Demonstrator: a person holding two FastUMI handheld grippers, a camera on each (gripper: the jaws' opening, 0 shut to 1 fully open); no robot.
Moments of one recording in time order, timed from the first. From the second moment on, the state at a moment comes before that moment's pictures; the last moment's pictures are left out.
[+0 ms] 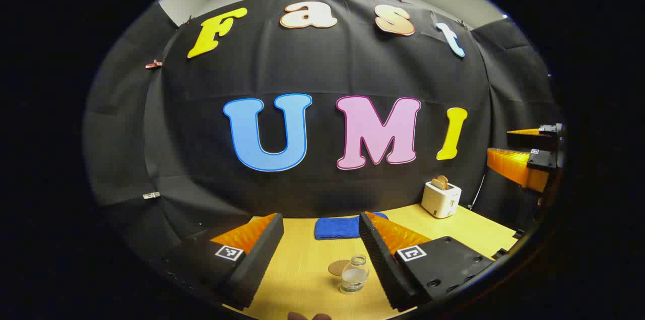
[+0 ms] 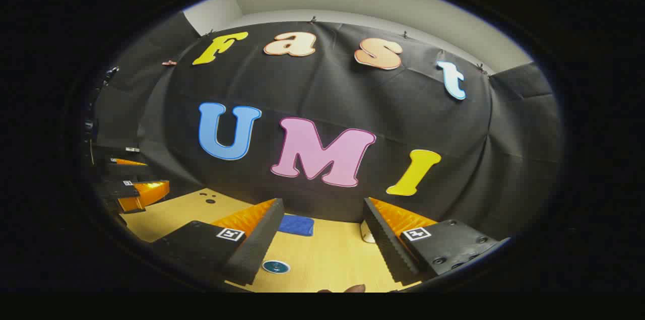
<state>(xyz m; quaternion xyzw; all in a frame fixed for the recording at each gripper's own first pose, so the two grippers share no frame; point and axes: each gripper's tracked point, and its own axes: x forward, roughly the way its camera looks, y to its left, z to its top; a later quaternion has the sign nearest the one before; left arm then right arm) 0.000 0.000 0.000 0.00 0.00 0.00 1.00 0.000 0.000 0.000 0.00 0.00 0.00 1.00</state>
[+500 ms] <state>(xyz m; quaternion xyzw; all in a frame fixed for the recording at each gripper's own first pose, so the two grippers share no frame) -0.010 0.002 -0.002 0.00 0.00 0.00 1.00 -0.010 0.015 -0.003 0.00 0.00 0.01 1.00</state>
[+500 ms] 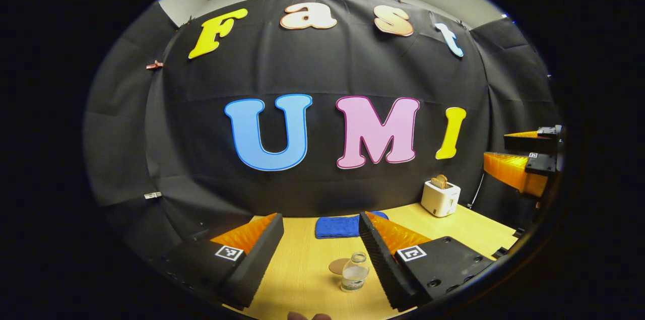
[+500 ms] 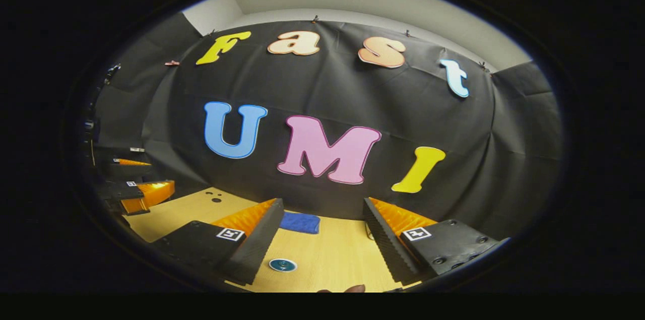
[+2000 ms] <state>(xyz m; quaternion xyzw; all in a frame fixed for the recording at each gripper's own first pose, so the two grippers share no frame) 0.030 -0.057 -0.234 -0.01 0.07 -0.04 1.00 0.054 0.111 -0.345 0.11 0.15 0.12 0.98</state>
